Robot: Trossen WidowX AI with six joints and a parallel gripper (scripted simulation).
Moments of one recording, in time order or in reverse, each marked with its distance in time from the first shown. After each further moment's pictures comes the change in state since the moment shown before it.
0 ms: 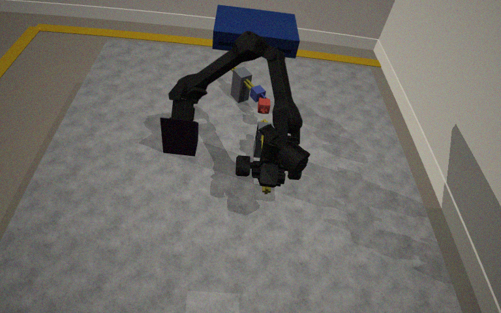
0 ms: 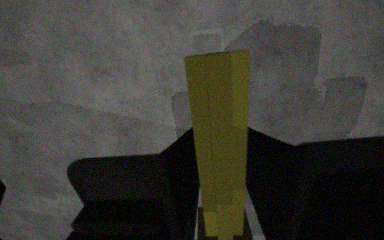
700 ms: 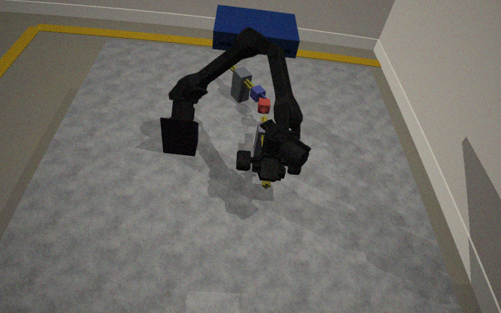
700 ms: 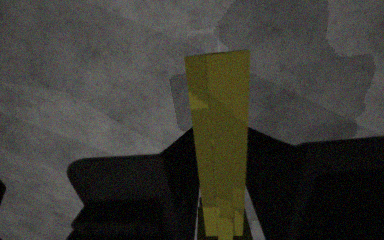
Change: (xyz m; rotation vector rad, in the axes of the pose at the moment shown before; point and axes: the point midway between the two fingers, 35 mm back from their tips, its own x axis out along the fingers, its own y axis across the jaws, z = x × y) arm 0.000 0.000 -0.020 -0.003 0.001 -0.021
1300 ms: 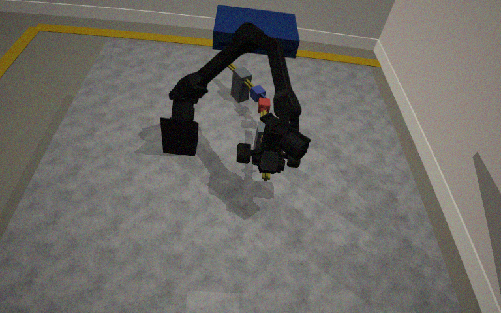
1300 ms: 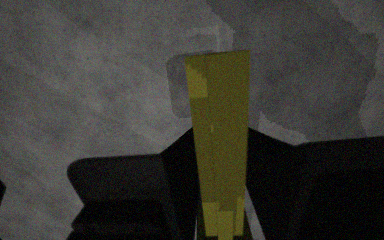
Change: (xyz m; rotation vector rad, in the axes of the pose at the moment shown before) arm 0.000 0.000 -0.028 0.001 0.002 -0.004
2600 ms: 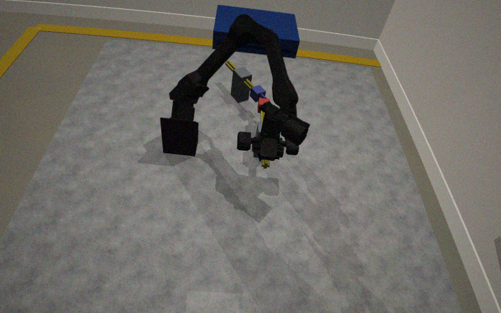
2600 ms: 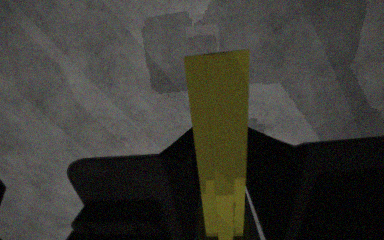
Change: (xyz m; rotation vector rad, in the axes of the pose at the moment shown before) arm 0.001 0.000 -0.050 0.005 0.000 0.000
